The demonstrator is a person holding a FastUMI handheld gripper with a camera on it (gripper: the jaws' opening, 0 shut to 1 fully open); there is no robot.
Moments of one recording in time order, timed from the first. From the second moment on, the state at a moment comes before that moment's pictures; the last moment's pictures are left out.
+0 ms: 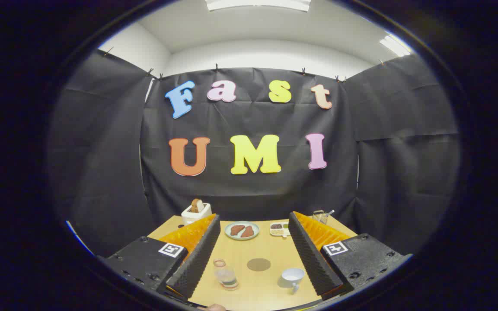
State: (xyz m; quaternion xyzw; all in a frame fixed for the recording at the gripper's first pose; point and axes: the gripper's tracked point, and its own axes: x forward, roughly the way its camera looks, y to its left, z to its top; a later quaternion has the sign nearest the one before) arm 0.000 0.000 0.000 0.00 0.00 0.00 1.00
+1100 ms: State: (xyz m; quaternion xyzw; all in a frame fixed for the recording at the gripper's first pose) arm 0.005 0.013 -0.021 0.00 0.00 0.02 1.00
